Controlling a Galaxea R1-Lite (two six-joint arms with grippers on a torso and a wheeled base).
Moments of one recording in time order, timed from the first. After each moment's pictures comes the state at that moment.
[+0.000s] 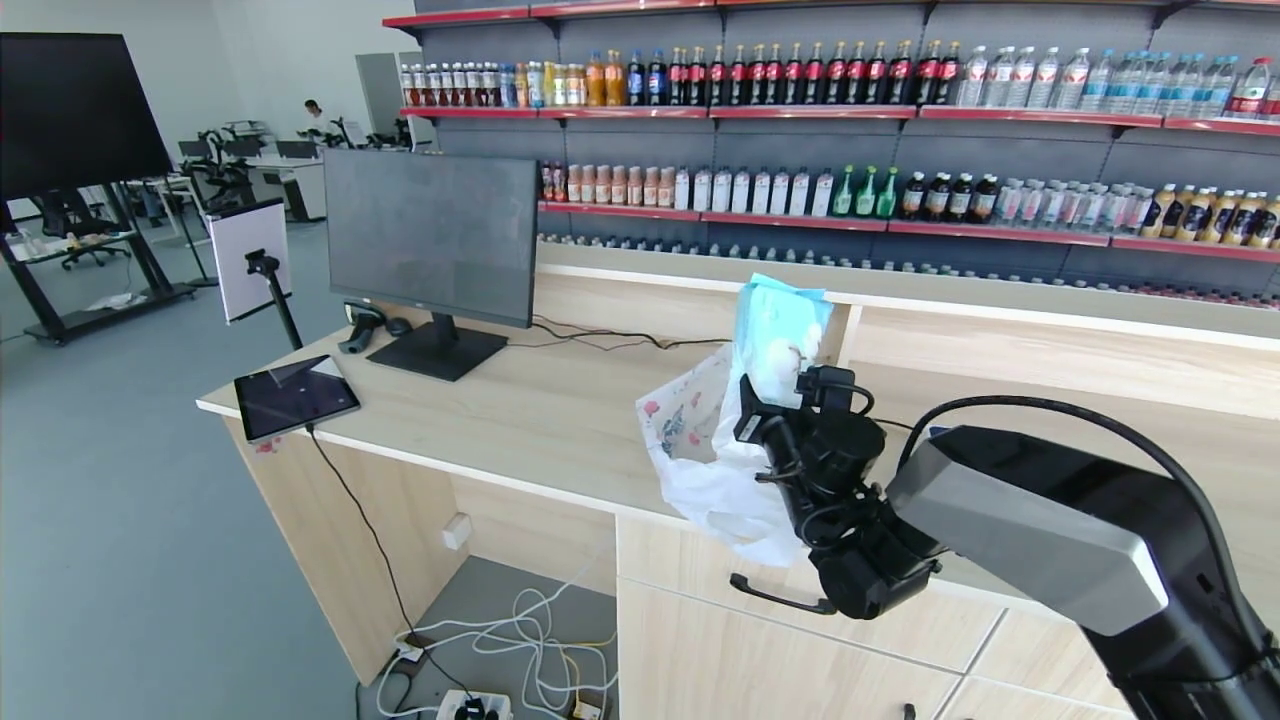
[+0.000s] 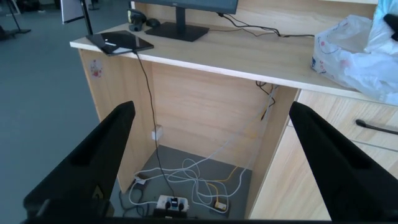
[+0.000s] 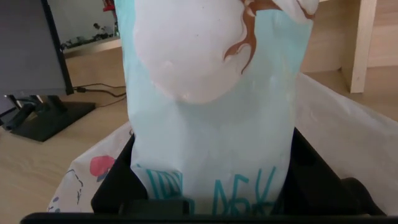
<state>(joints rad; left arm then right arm) 0.00 0.00 0.00 -0.01 0.00 0.04 0.45 2.56 -1.22 -1.56 -0.38 0.18</state>
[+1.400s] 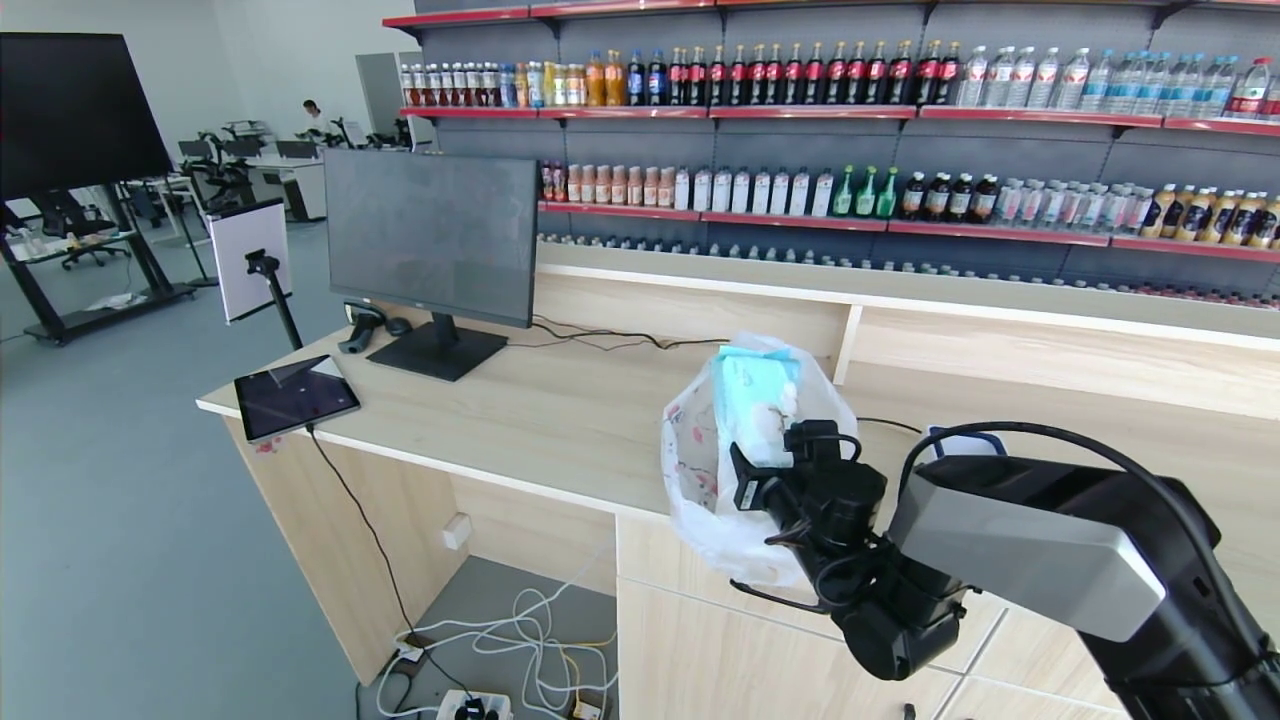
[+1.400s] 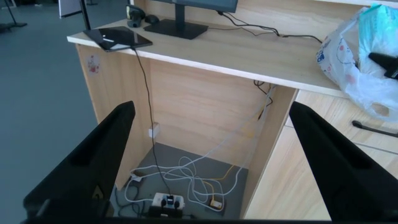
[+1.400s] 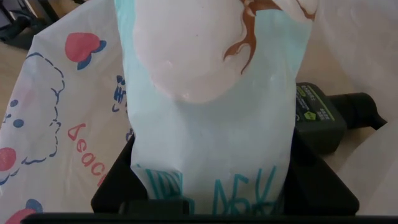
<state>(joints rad) 0.00 0.00 0.00 0.00 0.00 0.01 0.47 2.56 -0.98 -1.57 -0.28 0.15</state>
